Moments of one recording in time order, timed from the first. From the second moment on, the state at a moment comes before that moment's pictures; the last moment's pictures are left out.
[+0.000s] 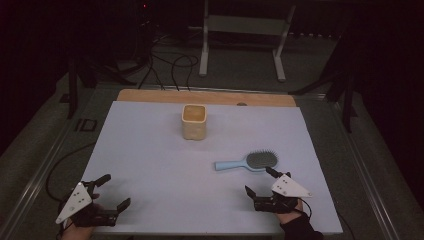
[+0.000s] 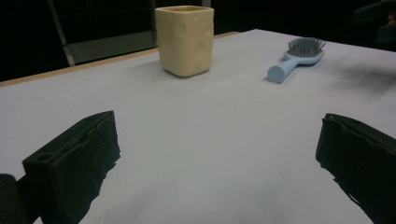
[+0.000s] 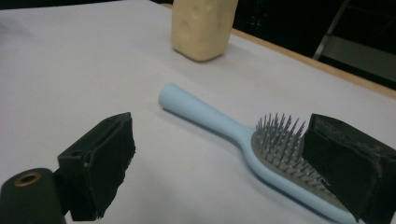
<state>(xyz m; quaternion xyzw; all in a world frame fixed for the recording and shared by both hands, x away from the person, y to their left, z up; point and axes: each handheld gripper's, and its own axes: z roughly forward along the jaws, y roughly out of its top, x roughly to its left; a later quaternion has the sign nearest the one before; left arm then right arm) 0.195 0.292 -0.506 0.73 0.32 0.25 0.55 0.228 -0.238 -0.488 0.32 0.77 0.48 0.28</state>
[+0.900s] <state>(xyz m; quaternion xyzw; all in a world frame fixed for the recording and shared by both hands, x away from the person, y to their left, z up) 0.194 0.292 -0.505 0.73 0.32 0.25 0.55 0.236 -0.235 -0.416 0.30 0.76 0.50 0.30</state>
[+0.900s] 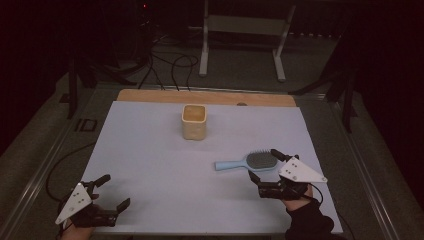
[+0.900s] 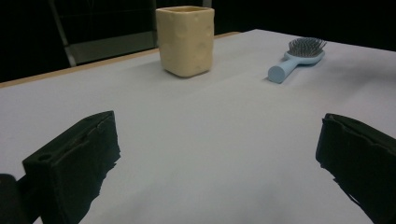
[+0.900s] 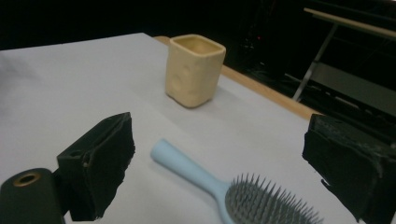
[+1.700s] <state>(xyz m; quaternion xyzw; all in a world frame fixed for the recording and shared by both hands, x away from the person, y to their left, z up) 0.194 0.292 -0.506 0.73 0.32 0.25 0.55 0.289 -0.174 -0.390 0.26 0.79 0.49 0.27</state>
